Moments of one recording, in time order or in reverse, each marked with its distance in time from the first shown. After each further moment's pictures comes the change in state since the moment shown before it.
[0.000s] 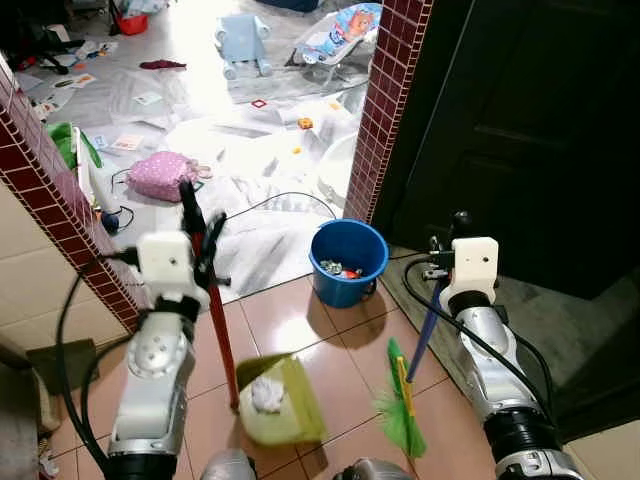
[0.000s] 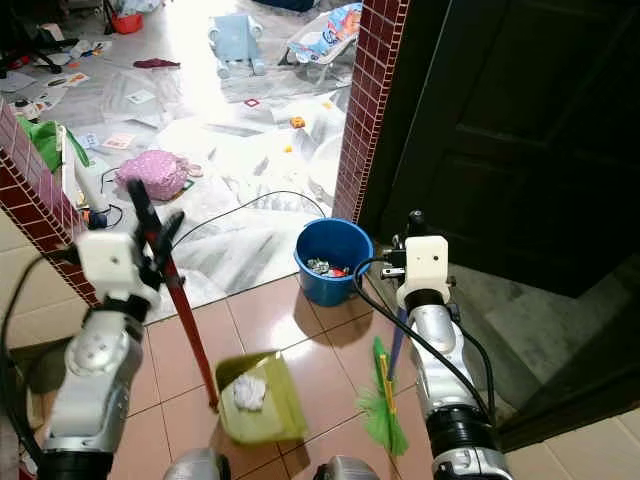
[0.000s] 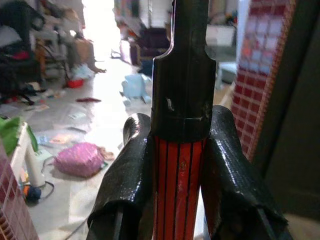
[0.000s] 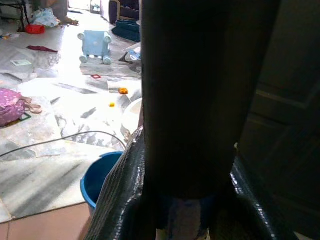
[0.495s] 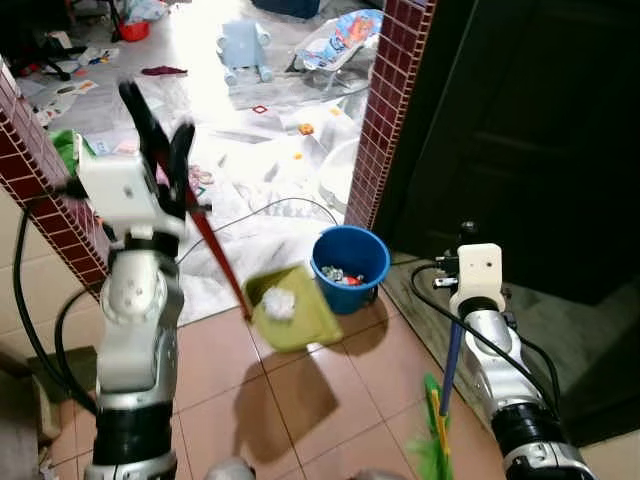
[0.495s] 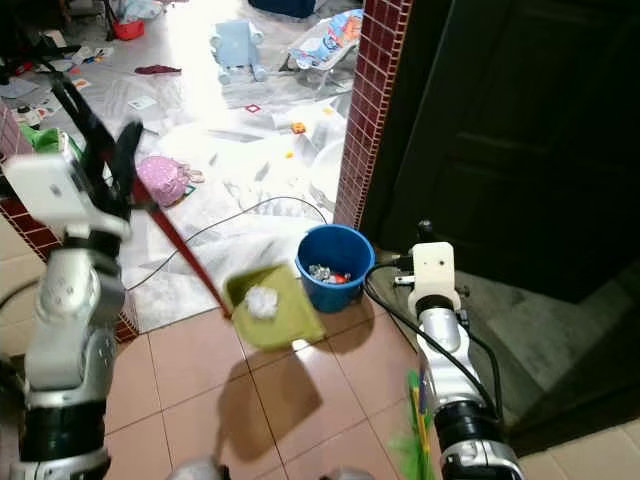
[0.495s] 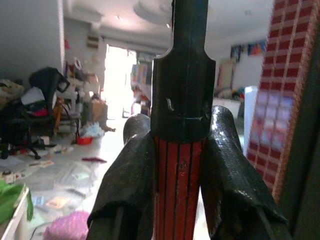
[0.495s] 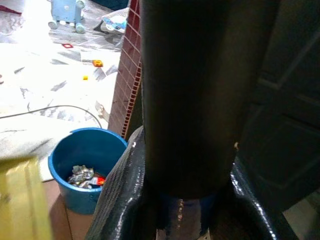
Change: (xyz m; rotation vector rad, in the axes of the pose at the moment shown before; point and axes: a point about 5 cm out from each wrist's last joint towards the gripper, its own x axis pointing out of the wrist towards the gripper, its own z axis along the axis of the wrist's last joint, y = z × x) left arm 0.034 0.004 0.084 -0.067 -0.285 0.059; right arm 0.003 -0.012 -0.017 -0.075 0.118 -0.075
